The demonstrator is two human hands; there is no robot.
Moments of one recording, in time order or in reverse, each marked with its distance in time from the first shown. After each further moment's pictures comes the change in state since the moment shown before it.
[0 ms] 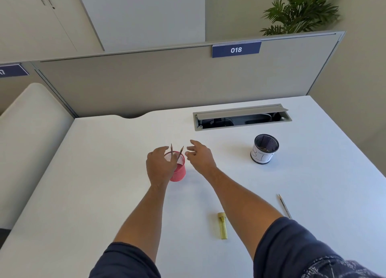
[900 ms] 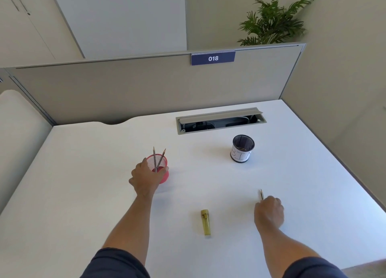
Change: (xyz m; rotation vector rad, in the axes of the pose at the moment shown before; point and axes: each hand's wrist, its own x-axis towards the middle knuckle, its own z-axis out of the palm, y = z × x) left_hand -0.025 -0.009 0.008 0.195 -0.155 -0.212; right_hand -0.159 0.152 -0.169 -0.636 0.654 0.676
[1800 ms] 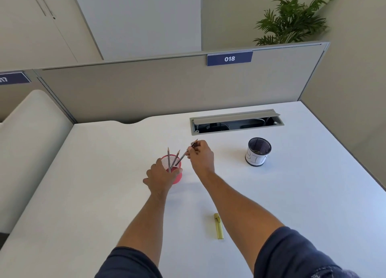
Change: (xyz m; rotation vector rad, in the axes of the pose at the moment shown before) left_hand -0.001 0.007 -0.009 -0.006 -0.085 -0.066; right_hand -0.098 -0.252 0.024 0.892 -0.433 -0.566
